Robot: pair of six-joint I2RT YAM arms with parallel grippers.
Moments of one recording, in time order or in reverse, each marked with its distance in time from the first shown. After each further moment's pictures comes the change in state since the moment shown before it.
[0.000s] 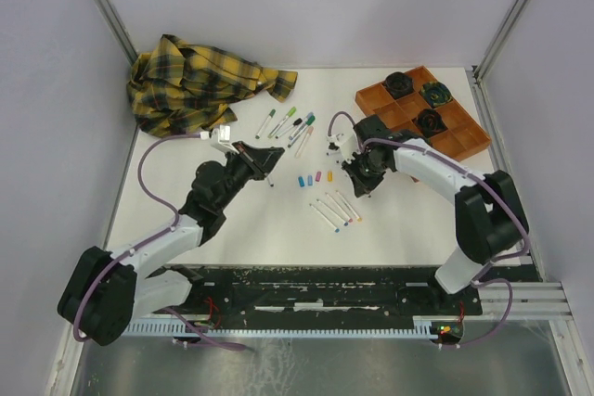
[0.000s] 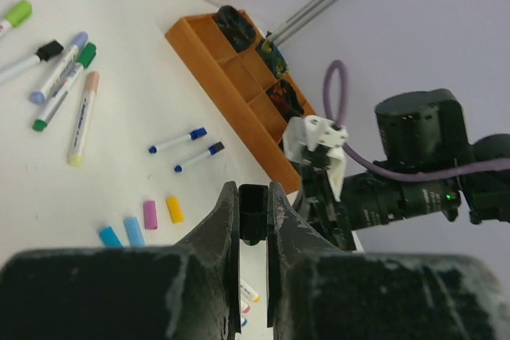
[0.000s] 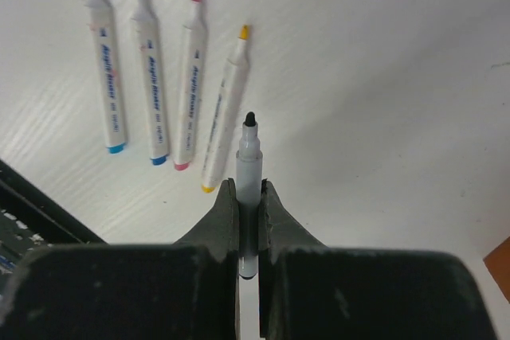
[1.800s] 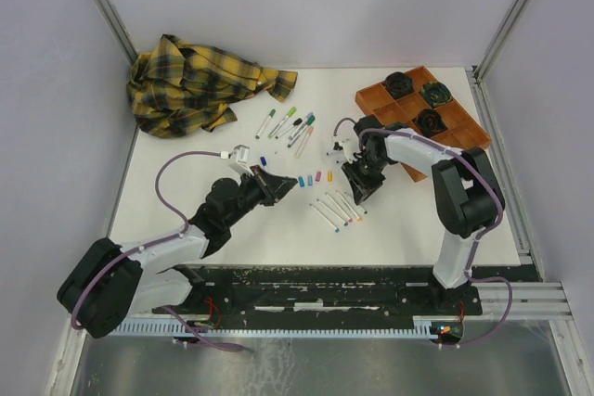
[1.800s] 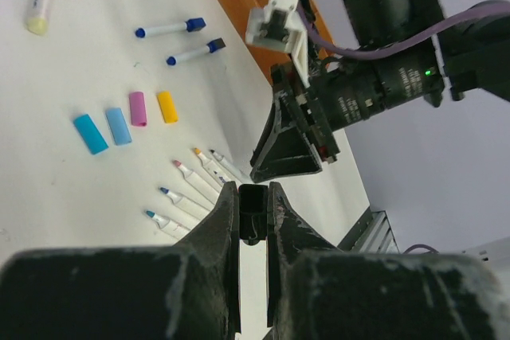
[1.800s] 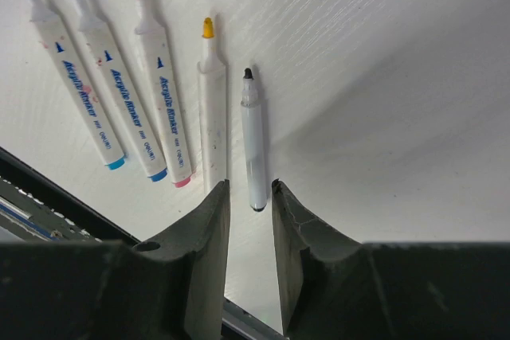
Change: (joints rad) left arm -0.109 0.019 -0.139 -0.003 0.034 -0.076; right arm -0.068 0.279 0.098 -0.102 -0.050 0.111
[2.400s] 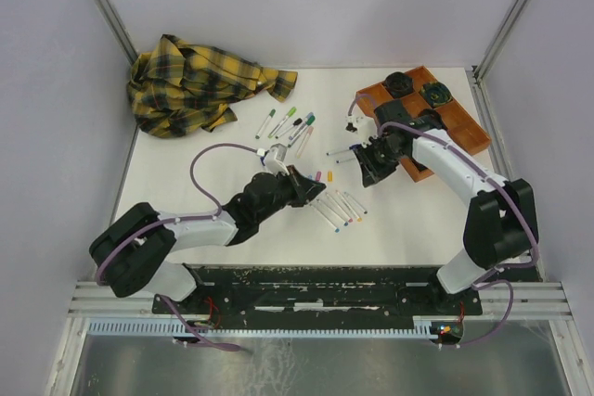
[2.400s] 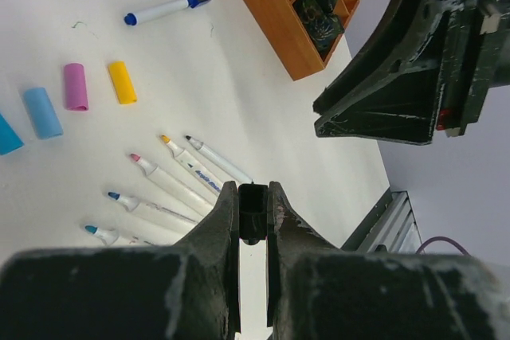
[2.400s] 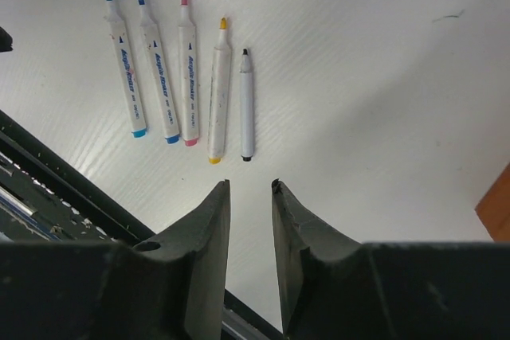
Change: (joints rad) left arm -0.205 0.286 0.181 -0.009 -0.126 0.002; right arm -0.043 -0.266 0.000 -0.025 -0.004 -0.044
